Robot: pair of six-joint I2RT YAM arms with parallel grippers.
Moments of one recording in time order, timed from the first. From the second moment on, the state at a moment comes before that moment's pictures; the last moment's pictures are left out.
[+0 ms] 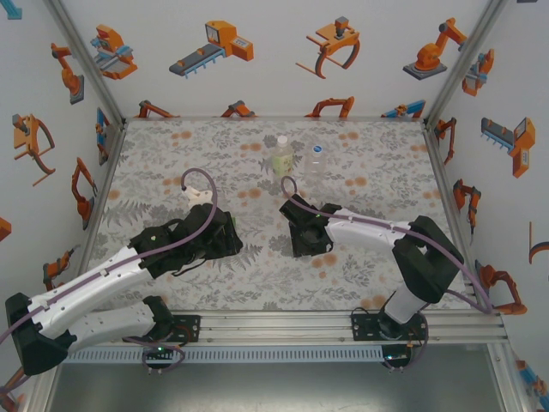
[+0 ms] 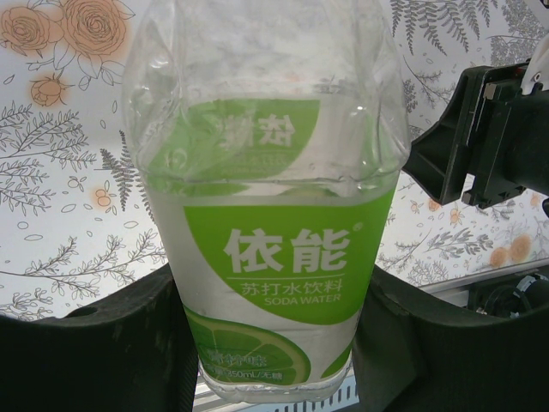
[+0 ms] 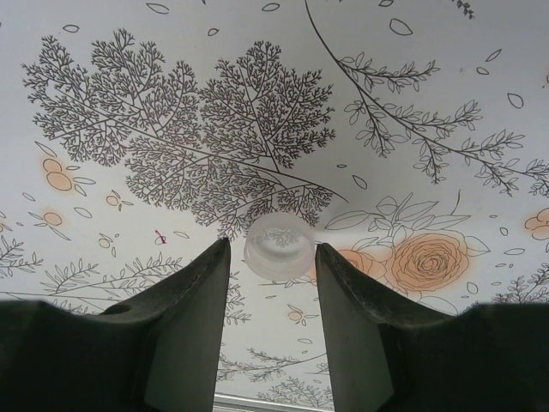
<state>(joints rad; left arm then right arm) -0.98 0.96 0.88 -0.76 -0.34 -0.91 0.85 1.62 0.97 -0.63 0.12 0.65</state>
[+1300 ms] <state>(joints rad) -0.98 0.99 0.88 -0.76 -0.32 -0.91 0.85 1.62 0.97 -0.63 0.12 0.66</state>
